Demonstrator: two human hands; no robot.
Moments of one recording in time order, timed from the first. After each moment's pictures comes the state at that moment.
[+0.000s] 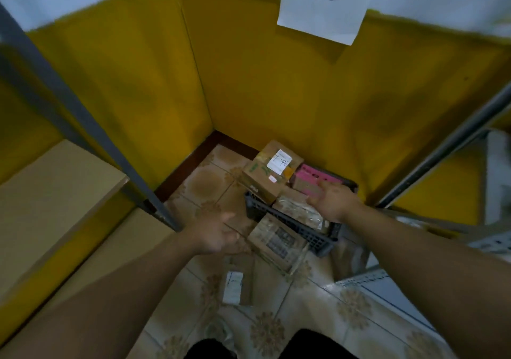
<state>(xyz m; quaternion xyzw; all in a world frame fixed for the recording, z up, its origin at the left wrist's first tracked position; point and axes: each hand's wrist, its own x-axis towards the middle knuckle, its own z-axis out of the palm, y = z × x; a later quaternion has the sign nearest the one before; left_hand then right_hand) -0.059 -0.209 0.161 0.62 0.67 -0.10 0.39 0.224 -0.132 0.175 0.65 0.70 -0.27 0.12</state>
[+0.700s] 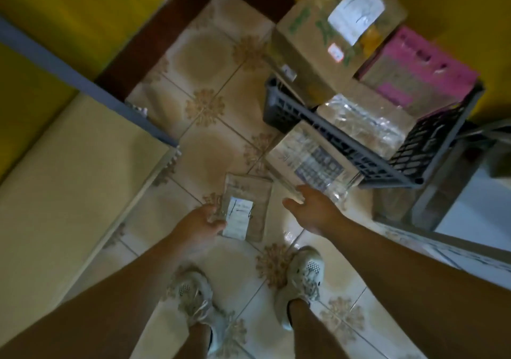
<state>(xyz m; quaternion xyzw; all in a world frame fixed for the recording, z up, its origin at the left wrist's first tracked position) -0.119 -0.230 -0.214 0.36 0.76 -0.10 0.53 0.113 -0.154 -0.219 0.63 0.55 -0.52 0.18</state>
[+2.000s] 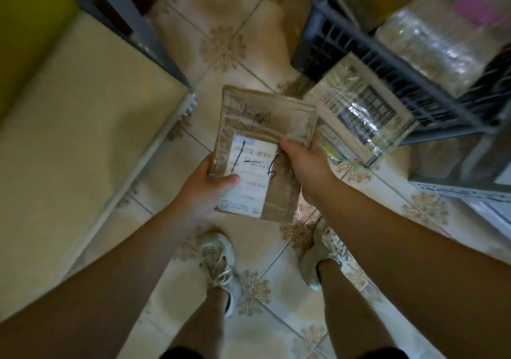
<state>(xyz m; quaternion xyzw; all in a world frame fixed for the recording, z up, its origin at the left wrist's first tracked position) -0.179 -0.304 -0.253 0.22 0.69 0.24 0.65 0.006 -0.226 -0.275 0.68 0.26 -0.66 -0.19</state>
